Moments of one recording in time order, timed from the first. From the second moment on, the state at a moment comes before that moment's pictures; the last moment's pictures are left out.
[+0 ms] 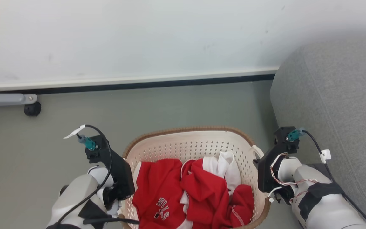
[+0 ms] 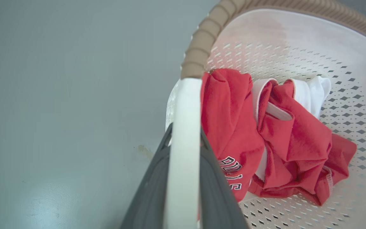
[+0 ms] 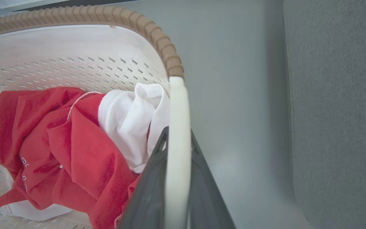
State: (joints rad) left arm -0.78 0.01 -0.40 1.29 -0.76 -0.12 0.39; right arm -0.81 -0.05 0.55 1.25 0.58 0.13 0.26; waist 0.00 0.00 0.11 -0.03
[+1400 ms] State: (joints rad) left arm -0.71 0.01 -0.41 1.30 -0.79 -0.12 0.42; right arm -0.75 -0.04 0.60 1.24 0.68 0.13 0.34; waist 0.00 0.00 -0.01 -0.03
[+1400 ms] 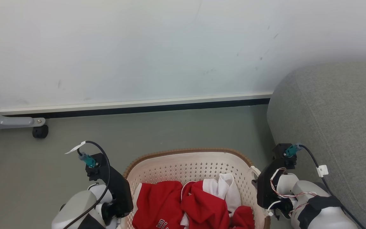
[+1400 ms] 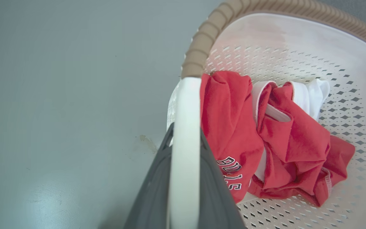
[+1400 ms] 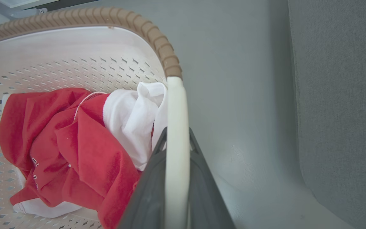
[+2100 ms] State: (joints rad) left arm -0.71 0.02 -0.42 1.30 -0.79 -0.12 0.41; right arm -0.75 -0.05 0.62 1.24 0.70 0.13 0.34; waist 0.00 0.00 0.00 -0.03
